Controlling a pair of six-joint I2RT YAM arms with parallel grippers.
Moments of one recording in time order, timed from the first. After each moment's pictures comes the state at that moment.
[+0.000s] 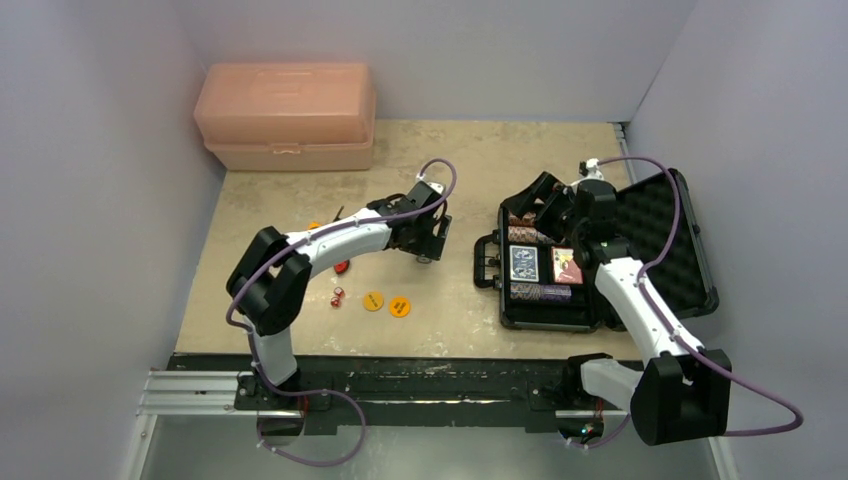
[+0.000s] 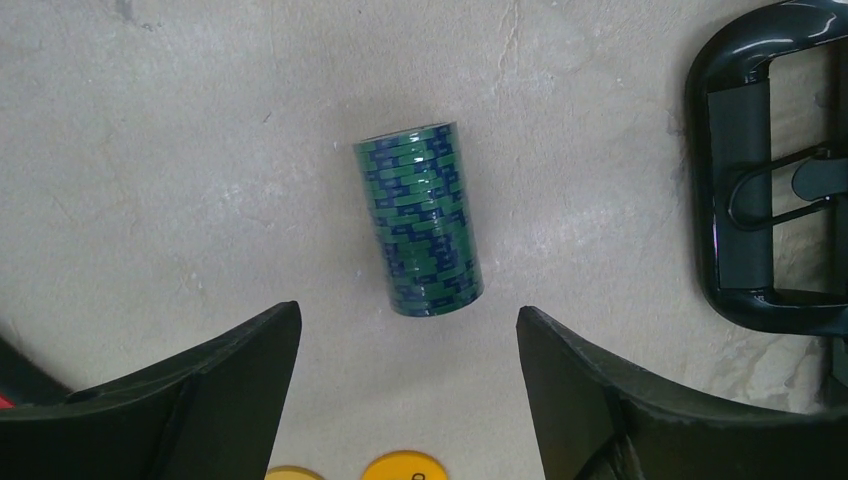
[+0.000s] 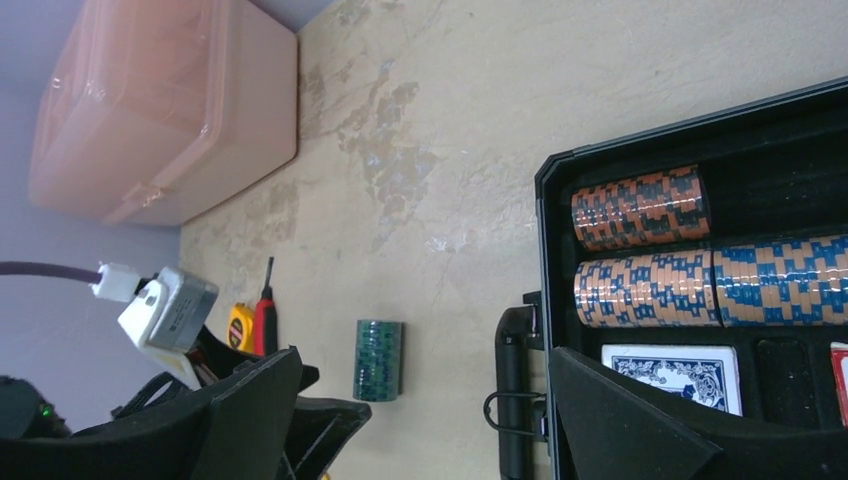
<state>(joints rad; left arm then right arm) -0.76 1.82 1.32 -0.53 -0.19 -0.41 0.12 1.13 0.79 -0.14 -0.22 0.72</state>
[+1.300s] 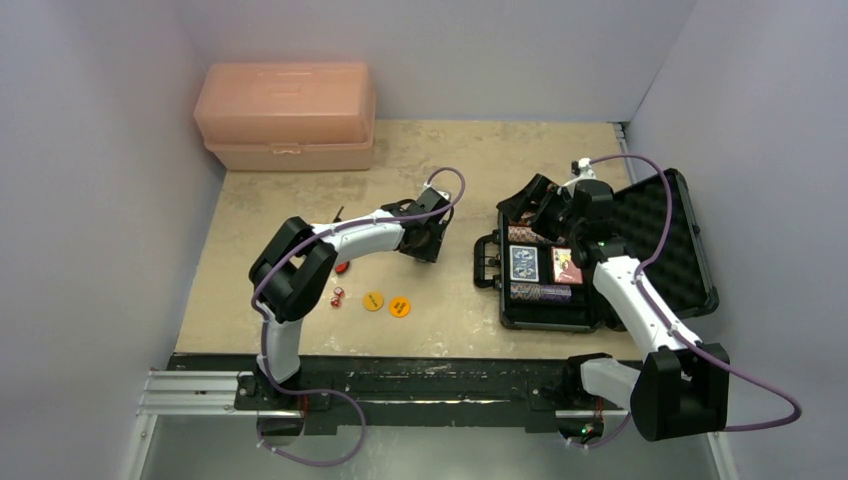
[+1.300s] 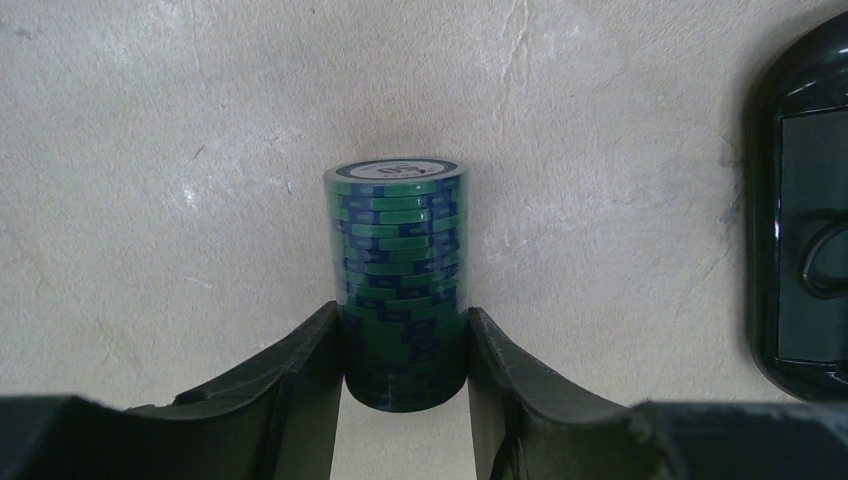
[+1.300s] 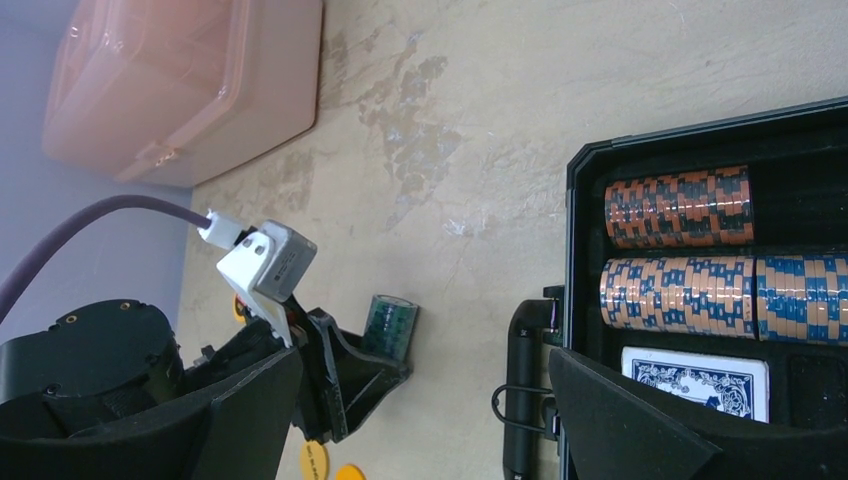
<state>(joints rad) -0.76 1.97 1.35 -0.46 -0.16 -0.41 0.12 1.15 0.78 -0.10 -0.31 0.67</state>
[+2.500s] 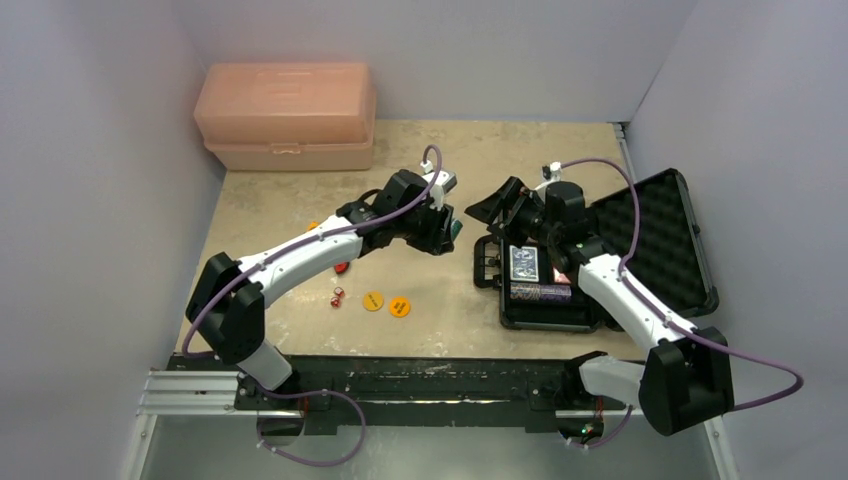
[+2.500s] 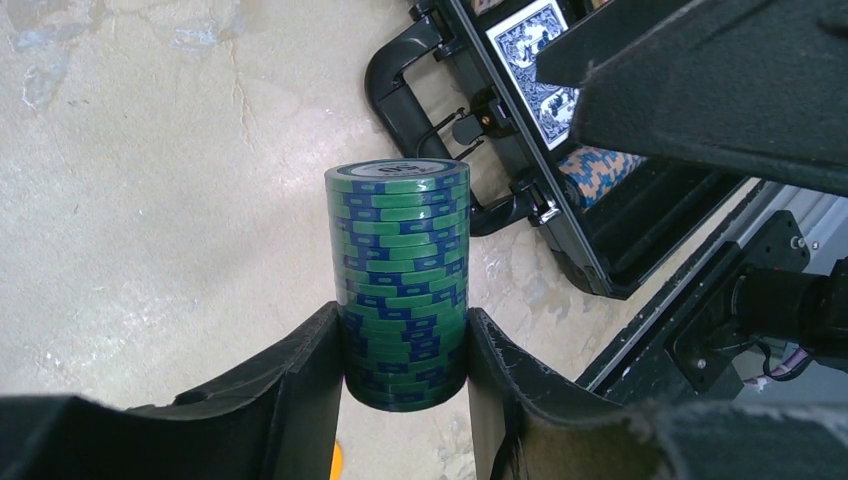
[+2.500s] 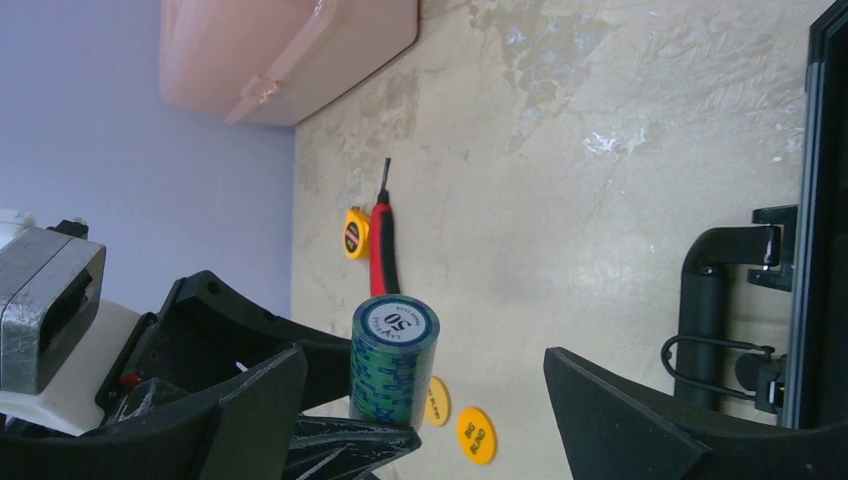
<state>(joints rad) -0.76 1.61 1.26 -0.38 0.19 -0.34 0.30 1.19 0.78 -0.03 -0.35 0.90</state>
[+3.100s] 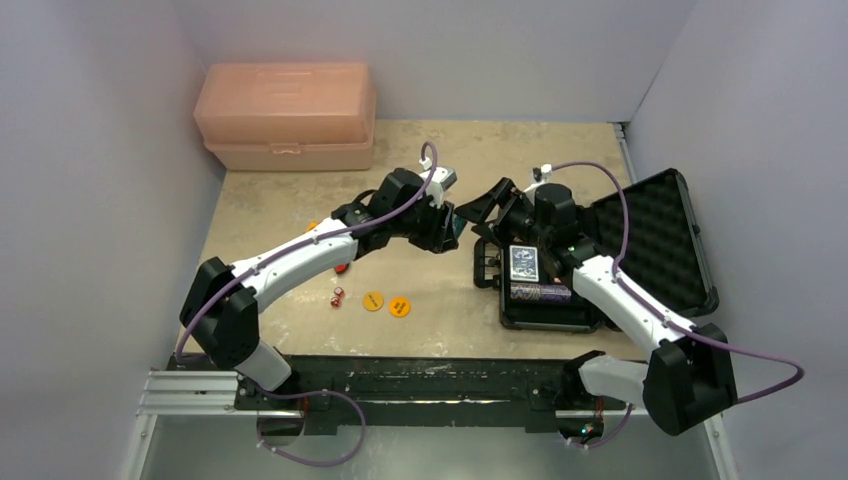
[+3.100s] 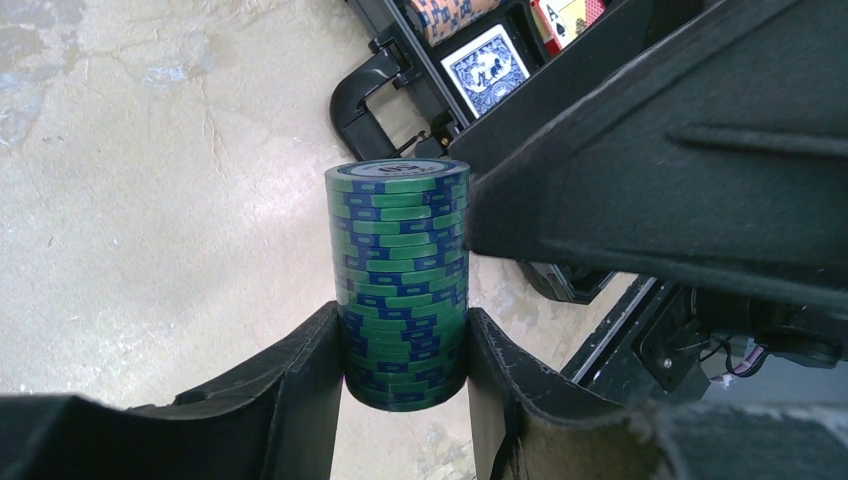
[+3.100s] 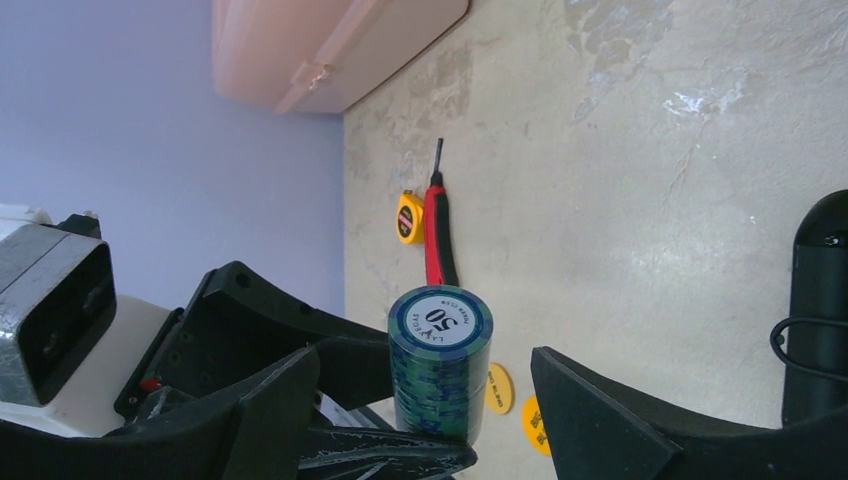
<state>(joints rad) -0.76 1.57 1.23 -0.31 0.23 -0.35 0.38 1.19 0.78 0.03 -0.33 1.06</state>
